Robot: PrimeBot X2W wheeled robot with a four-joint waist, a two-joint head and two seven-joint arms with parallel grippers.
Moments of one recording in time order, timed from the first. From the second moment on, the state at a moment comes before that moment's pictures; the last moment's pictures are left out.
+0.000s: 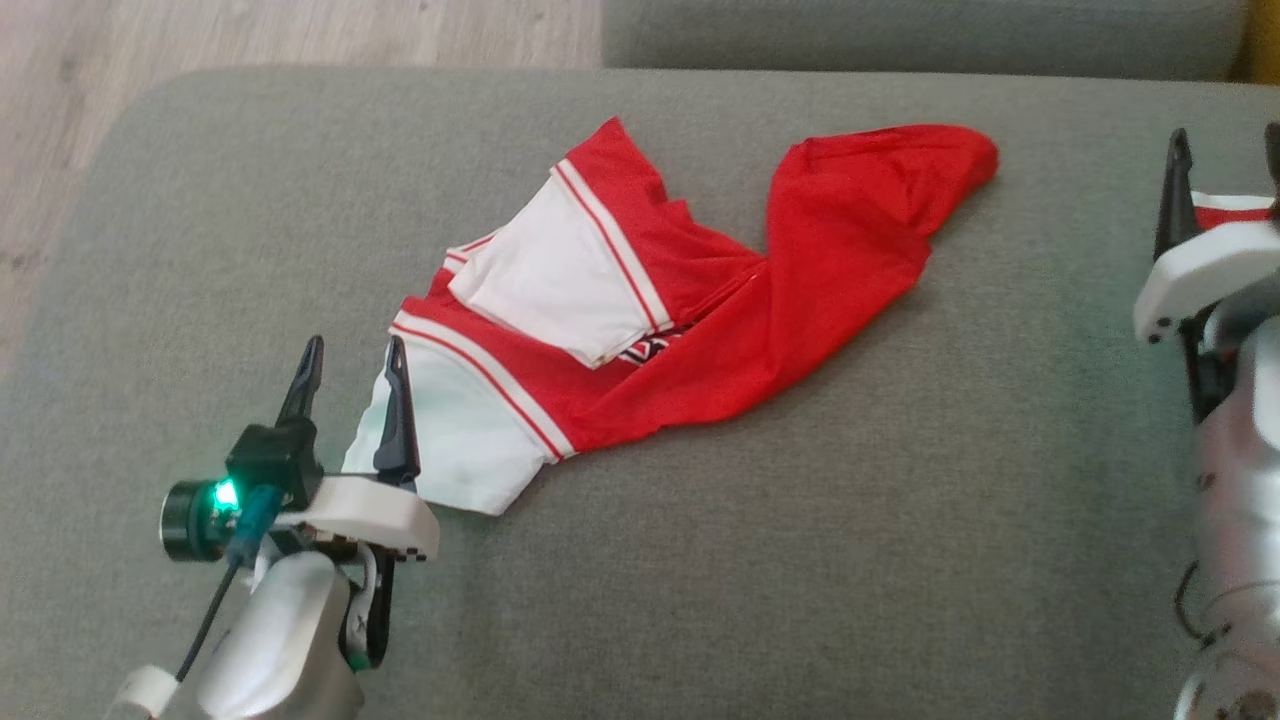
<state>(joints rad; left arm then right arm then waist) -0.37 0.18 -0.36 0.54 -0.38 0.13 -0.25 -0.77 -0.17 -0.38 0.91 -0.41 0.13 -0.18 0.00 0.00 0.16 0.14</state>
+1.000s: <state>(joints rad) -0.25 0.17 -0.30 0.47 -0.32 0.11 -0.25 -0.23 -0.05 0.02 0.46 0.25 0.13 -0.25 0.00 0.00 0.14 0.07</state>
